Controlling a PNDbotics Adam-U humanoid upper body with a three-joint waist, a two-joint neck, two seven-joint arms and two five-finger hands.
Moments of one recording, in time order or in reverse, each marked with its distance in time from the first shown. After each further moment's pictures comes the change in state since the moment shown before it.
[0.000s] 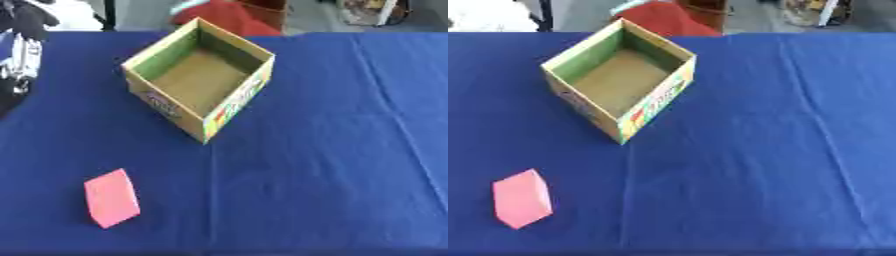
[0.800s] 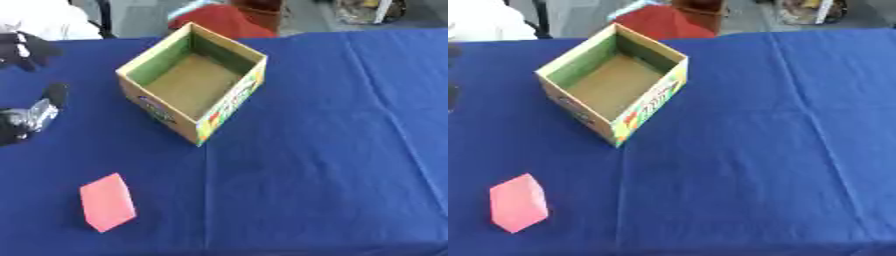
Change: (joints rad) left arm 0.109 0.439 -0.129 0.000 -0.096 0.135 -0.165; right arm 0.013 -0.029 0.006 0.000 0.001 0.005 0.006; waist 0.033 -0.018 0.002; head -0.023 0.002
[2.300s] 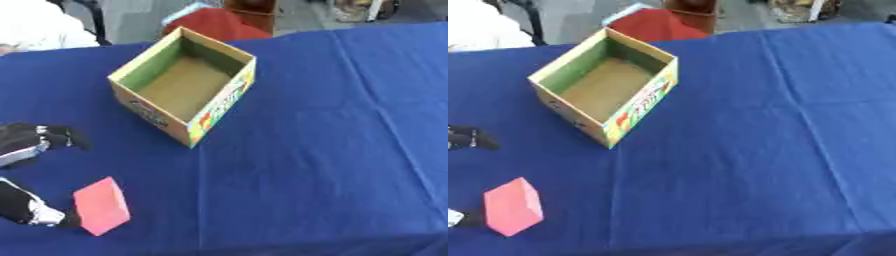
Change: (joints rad) left arm -0.011 0.108 -0.210 -0.001 -0.042 0.139 -0.454; right arm 0.010 -0.002 0.006 0.000 0.001 0.002 0.009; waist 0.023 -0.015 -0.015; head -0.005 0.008
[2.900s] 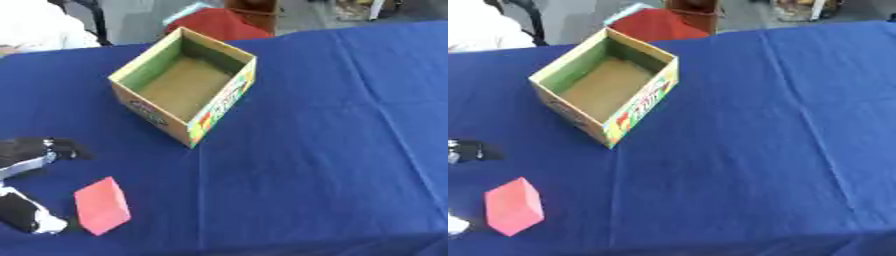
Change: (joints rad) left arm 0.018 -0.002 -0.030 0.000 0.053 0.102 -0.048; right arm -0.002 0.000 0.000 0.000 0.000 0.003 0.004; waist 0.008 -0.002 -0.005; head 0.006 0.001
